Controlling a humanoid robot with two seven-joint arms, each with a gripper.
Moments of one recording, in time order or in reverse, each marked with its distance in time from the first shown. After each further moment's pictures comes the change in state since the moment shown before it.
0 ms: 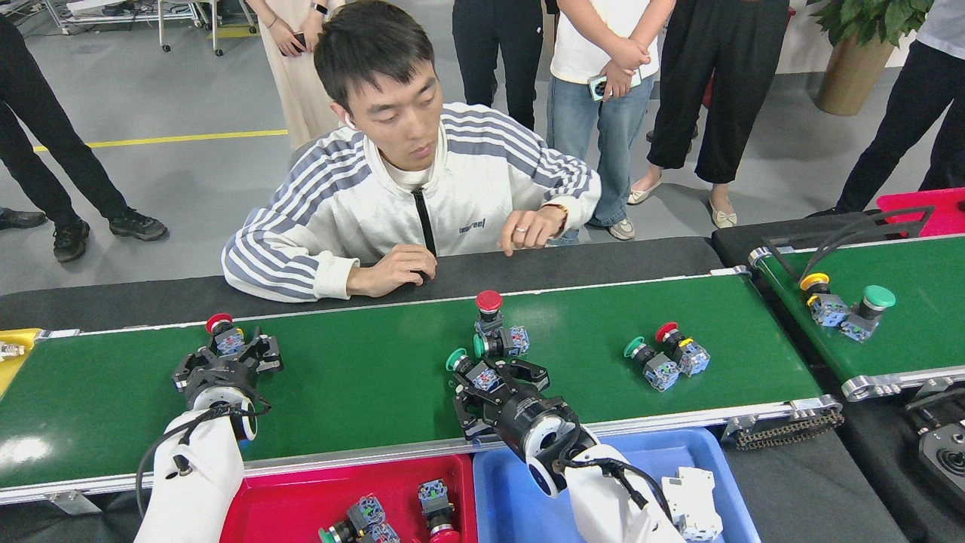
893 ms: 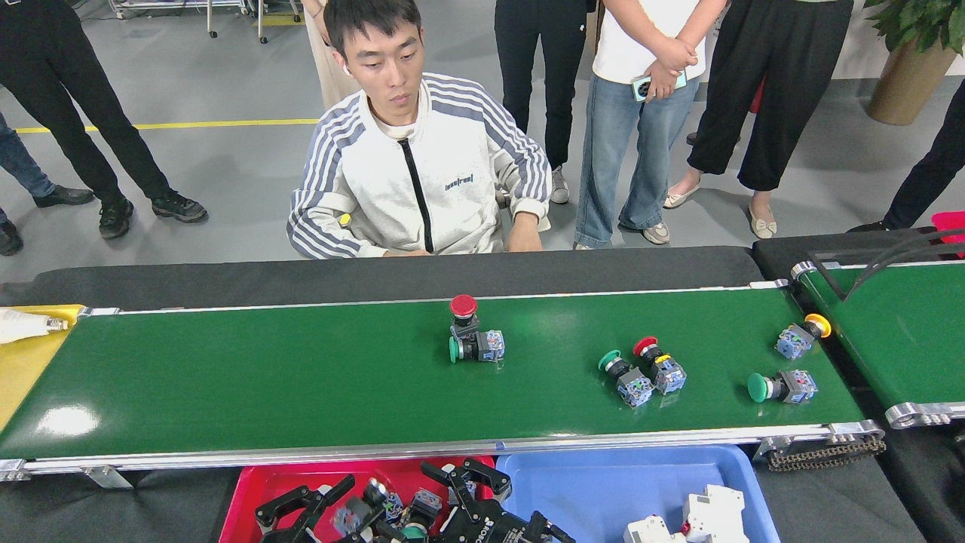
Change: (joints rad) left arm 0.951 -0.028 -0.059 -1.278 0.001 -0.841 -0.049; right arm 0.474 -0.190 0.025 -0.703 0.002 -0.232 0.004
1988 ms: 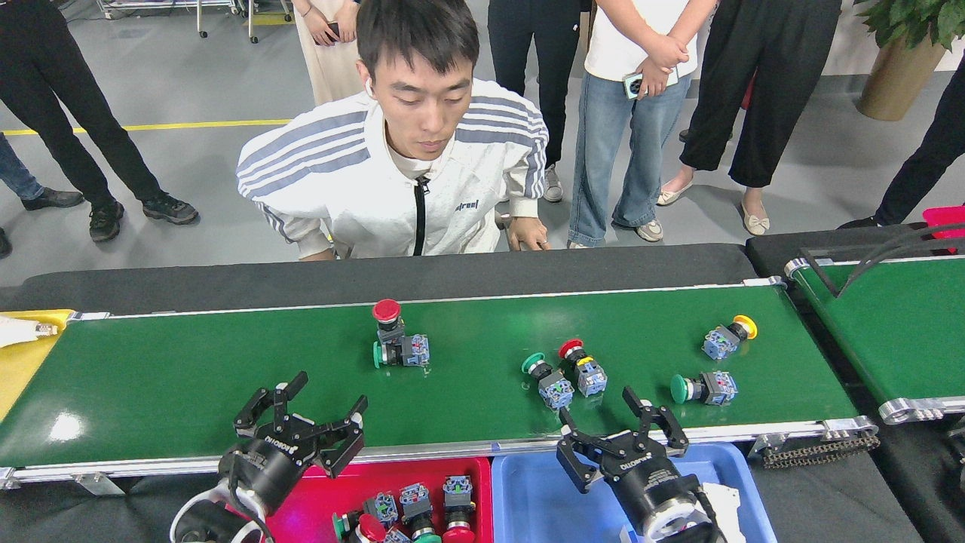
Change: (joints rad) left arm -0.473 -0.050 0.028 0.440 -0.005 0.281 -0.116; right arm -0.046 0.062 -0.300 0.194 0.048 0.220 -0.040
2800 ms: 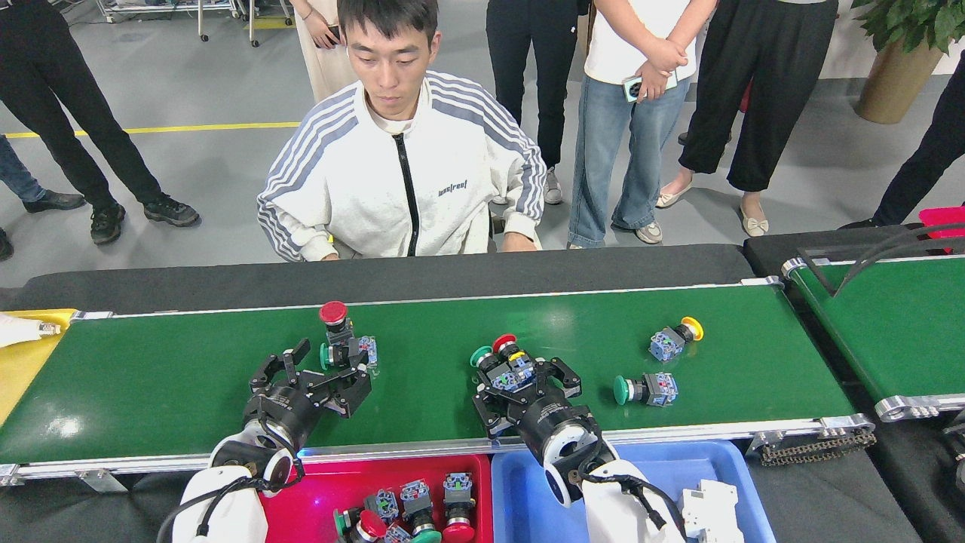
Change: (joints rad) left arm -0.159 0.005 -0.059 0.245 0.000 0.150 -0.004; right arm -0.353 0.116 0.189 0.447 -0.009 0.105 0.011
